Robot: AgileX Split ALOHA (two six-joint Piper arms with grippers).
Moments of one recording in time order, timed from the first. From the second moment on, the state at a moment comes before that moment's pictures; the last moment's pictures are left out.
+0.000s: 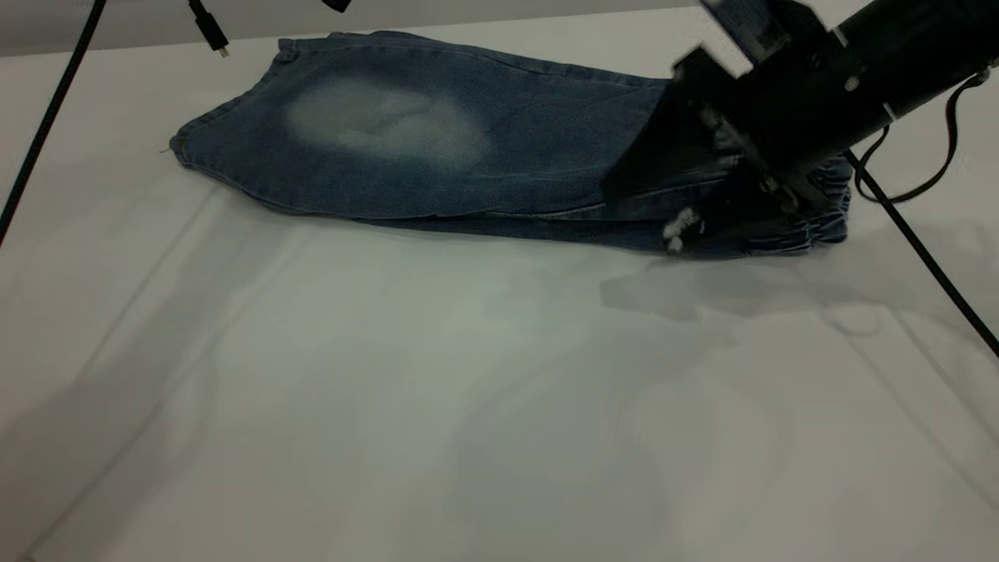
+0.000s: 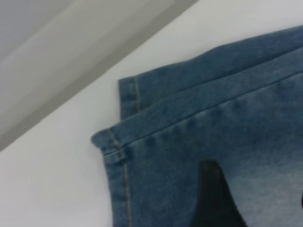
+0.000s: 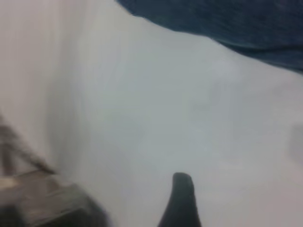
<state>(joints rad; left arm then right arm) -0.27 2.24 -1.67 0.03 0.41 0.36 0.15 2.17 -1.06 1.36 0.92 -1.06</state>
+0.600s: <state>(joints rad) -0.26 2.19 -1.67 -0.04 0.40 0.41 -0.08 2.13 -1.05 1.39 1.22 -1.02</state>
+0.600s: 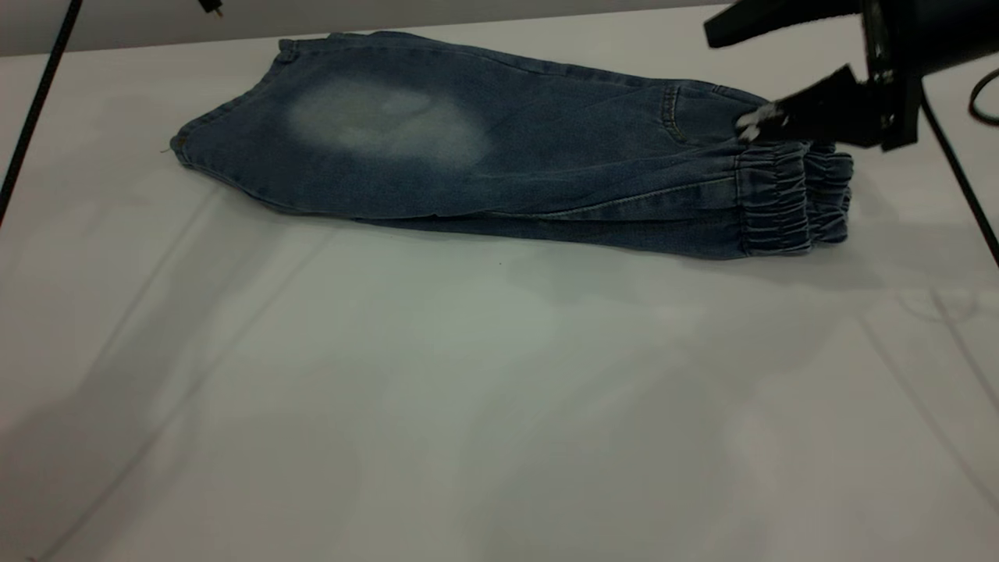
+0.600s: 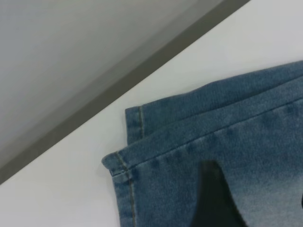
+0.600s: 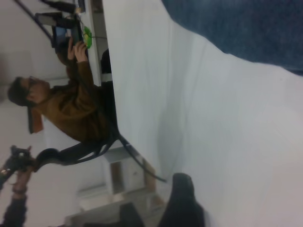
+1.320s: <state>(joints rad) -0.26 2.19 -1.67 -0.04 0.39 0.41 -0.08 2.21 -1.05 1.21 1.07 -0.76</state>
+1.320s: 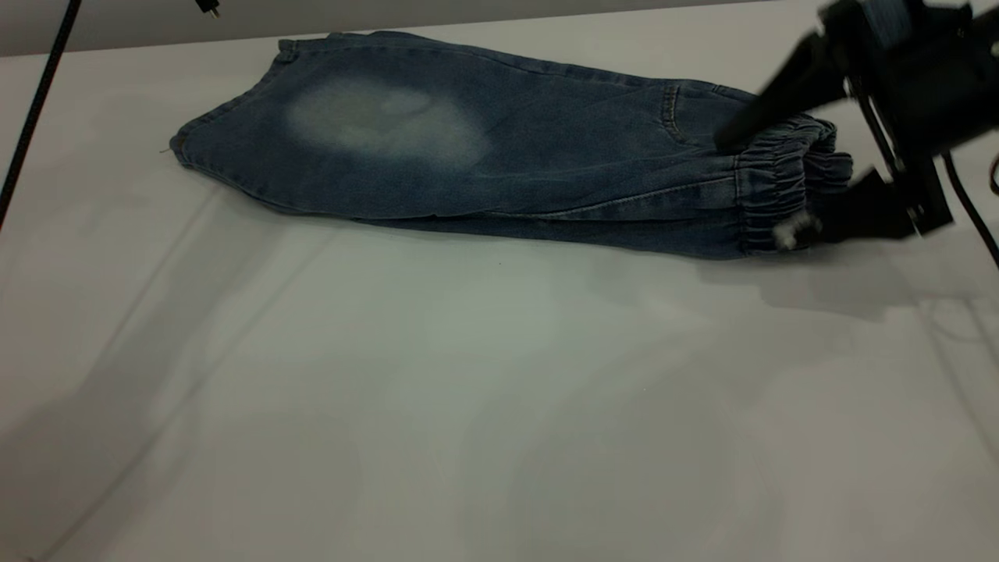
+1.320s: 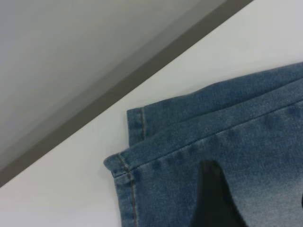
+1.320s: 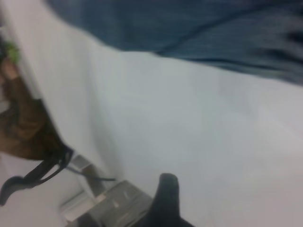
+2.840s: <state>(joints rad) -0.26 2.19 -1.67 -0.04 0.44 0.41 -0.18 2.30 -1.05 1.56 0.95 -0.80</state>
